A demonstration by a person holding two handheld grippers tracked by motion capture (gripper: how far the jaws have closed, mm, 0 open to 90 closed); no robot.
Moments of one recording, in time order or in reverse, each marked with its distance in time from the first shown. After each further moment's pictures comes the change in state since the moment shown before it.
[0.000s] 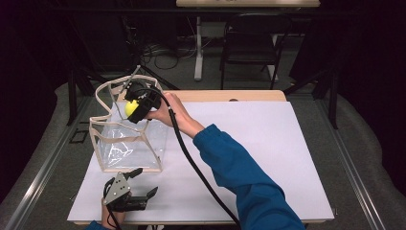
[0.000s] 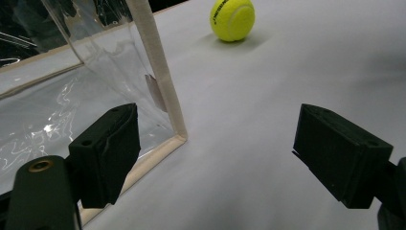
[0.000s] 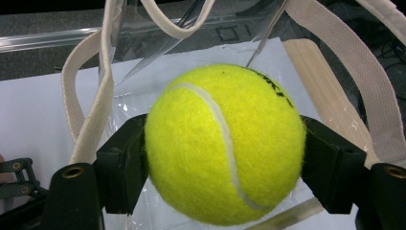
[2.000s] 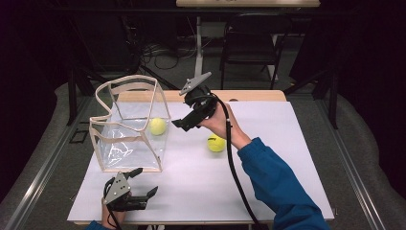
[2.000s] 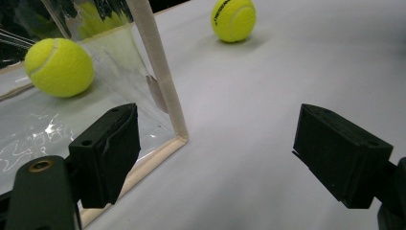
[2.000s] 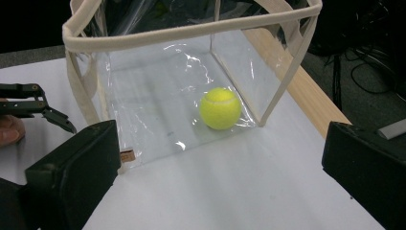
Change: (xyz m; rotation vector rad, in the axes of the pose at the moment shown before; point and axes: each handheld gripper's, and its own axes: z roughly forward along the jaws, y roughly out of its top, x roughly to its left) left arm 0.000 0.001 0.001 -0.001 0.005 0.006; right arm -0.021 -0.117 -0.095 -0.159 -0.060 0.101
